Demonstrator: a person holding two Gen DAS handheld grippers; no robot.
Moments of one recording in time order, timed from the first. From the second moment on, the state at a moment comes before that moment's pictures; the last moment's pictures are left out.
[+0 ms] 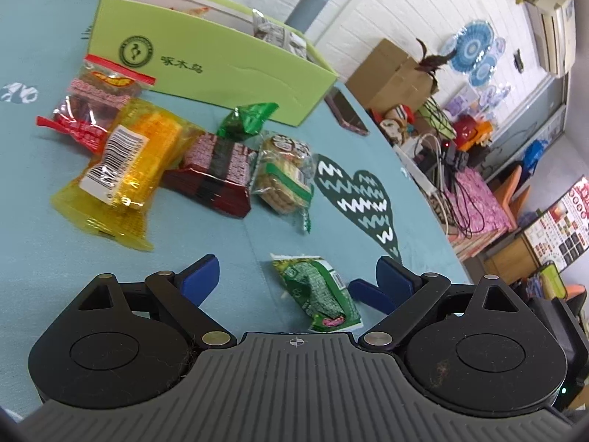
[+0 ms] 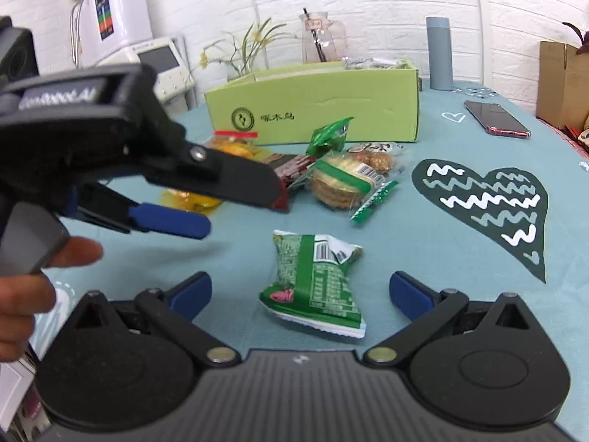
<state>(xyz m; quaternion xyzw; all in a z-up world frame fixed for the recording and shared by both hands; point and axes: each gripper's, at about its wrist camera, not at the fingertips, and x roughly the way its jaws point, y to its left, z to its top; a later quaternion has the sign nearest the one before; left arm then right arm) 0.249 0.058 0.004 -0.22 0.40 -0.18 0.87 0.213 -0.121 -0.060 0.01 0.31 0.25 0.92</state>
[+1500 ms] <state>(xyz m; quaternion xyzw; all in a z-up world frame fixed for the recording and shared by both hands) 0.356 0.075 0.098 -0.15 0.29 -0.19 0.93 0.347 -0.057 0.047 -0.09 0.21 0.29 0.93</state>
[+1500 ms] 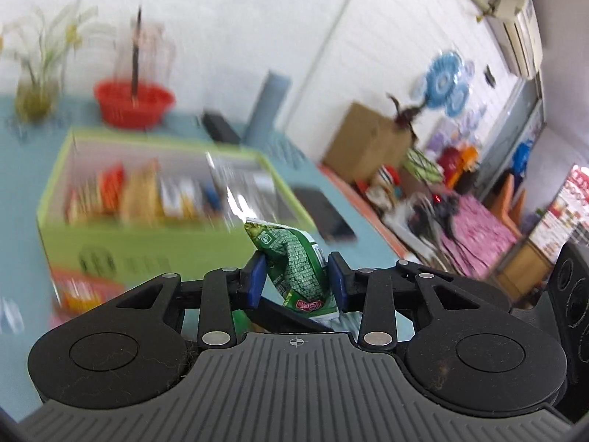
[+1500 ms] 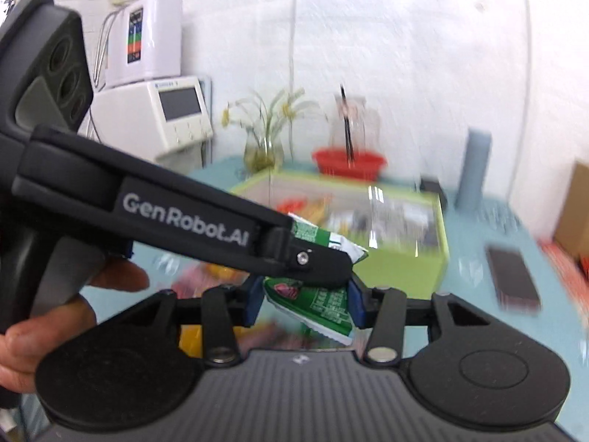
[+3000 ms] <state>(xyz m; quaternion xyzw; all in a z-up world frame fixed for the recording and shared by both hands) 0.272 0.153 -0.007 -0.13 0.41 -0.19 0.88 0.269 0.002 -0.043 -0.06 0.33 0.43 0.84</state>
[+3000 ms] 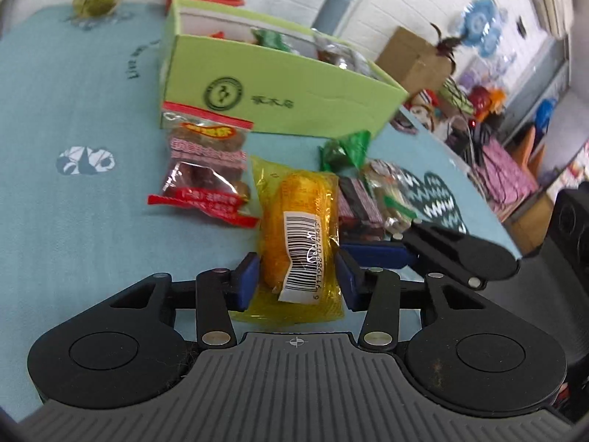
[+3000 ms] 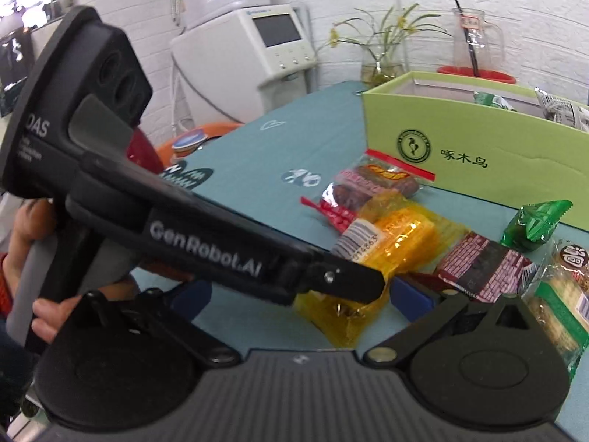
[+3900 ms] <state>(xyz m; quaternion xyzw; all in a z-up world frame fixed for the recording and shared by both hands) 0.230 0.097 -0.007 -0.10 0.43 -0.21 0.87 0.198 -0.045 -0.049 -0.03 0.34 0.36 0.87</state>
